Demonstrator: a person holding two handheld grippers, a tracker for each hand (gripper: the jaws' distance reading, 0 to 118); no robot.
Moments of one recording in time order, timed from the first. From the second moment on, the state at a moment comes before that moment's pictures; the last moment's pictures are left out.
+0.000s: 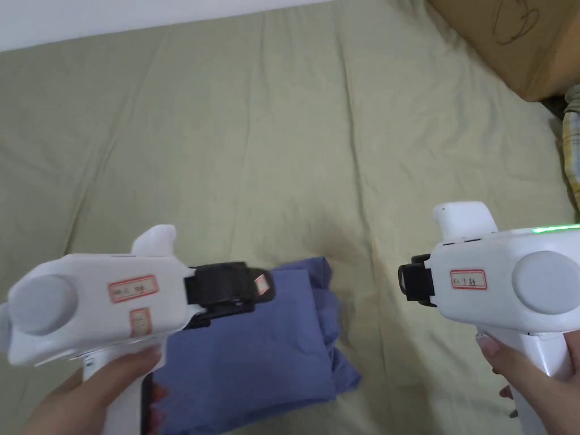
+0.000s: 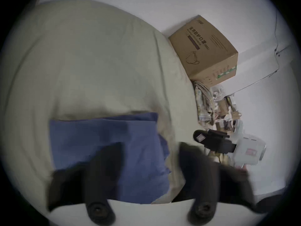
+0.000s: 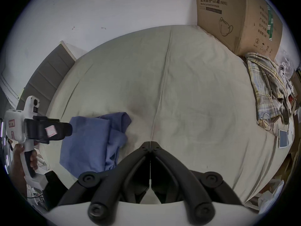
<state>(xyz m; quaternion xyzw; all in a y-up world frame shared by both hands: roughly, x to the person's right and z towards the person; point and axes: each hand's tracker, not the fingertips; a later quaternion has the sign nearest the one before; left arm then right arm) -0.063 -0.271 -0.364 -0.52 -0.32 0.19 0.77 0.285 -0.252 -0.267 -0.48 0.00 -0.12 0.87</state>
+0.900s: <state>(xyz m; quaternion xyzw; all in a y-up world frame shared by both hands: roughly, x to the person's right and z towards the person) -0.142 -0.261 -0.334 -0.49 -0.35 0.24 0.76 0.259 -0.270 -0.288 -0.50 0.15 -0.23 0.82</state>
